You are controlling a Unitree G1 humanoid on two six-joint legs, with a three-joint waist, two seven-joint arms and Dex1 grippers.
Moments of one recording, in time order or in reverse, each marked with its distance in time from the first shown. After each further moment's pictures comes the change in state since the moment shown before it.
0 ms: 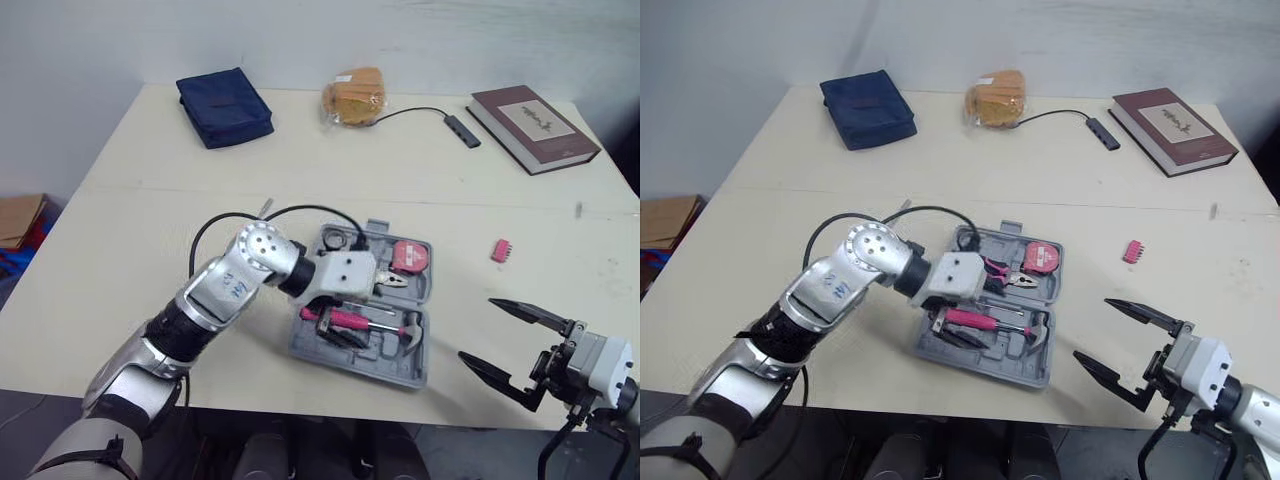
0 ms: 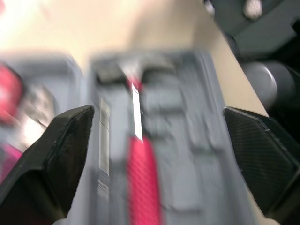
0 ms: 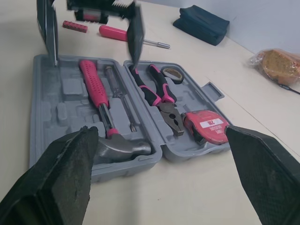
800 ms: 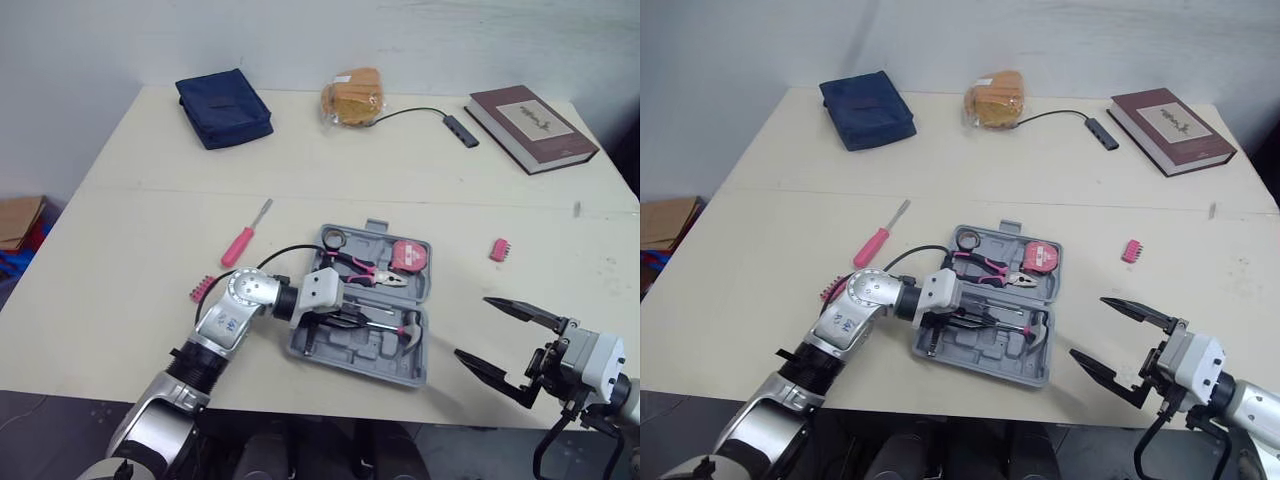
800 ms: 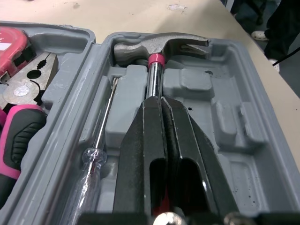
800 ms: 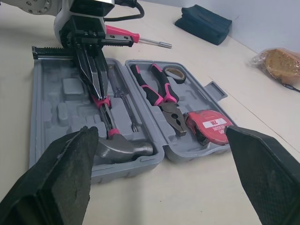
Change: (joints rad) left arm 0.217 -0.122 0.055 0.298 0.073 -0.287 0.099; right arm -0.011 0.000 0.016 0.007 -0.009 0.005 -0.004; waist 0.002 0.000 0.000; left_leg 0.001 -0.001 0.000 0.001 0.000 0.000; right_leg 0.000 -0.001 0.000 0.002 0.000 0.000
